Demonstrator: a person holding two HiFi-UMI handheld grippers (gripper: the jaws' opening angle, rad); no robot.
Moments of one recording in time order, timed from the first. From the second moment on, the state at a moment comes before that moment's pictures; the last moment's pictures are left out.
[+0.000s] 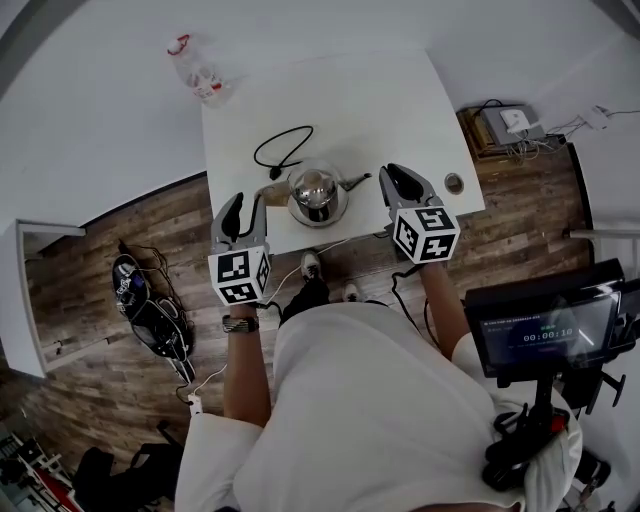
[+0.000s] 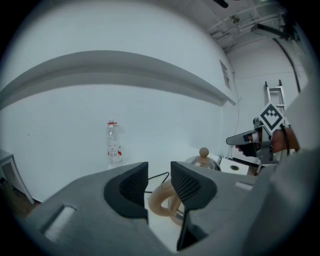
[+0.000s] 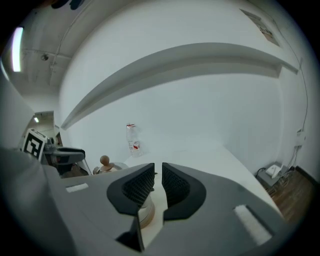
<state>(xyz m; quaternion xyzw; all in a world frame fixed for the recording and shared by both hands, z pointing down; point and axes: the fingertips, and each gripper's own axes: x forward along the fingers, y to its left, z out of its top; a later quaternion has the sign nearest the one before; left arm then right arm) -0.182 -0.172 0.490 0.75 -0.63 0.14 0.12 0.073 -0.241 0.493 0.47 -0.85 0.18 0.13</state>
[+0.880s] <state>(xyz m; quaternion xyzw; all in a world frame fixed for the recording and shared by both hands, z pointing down) -0.172 -0.205 0.300 0.77 -0.63 0.06 -0.06 0.051 -0.261 0.301 0.50 -0.87 -0.02 0.05</state>
